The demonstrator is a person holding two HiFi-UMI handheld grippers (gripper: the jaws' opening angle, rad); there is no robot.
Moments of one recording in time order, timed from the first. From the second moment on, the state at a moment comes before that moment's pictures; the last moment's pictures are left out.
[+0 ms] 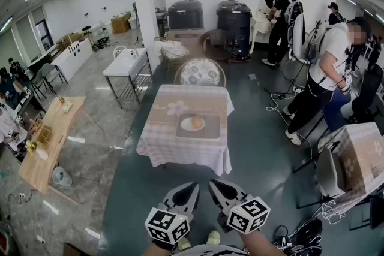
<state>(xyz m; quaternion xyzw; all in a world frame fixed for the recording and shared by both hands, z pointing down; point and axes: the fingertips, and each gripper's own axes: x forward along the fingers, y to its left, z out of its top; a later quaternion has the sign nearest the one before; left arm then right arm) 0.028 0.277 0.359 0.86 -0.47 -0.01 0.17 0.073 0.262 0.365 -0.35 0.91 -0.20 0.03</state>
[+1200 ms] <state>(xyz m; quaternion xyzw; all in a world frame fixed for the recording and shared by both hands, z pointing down) 0.066 0.262 0.364 0.85 -0.49 -0.01 0.17 0.121 0.246 0.369 -0.34 0.91 -0.25 0.06</state>
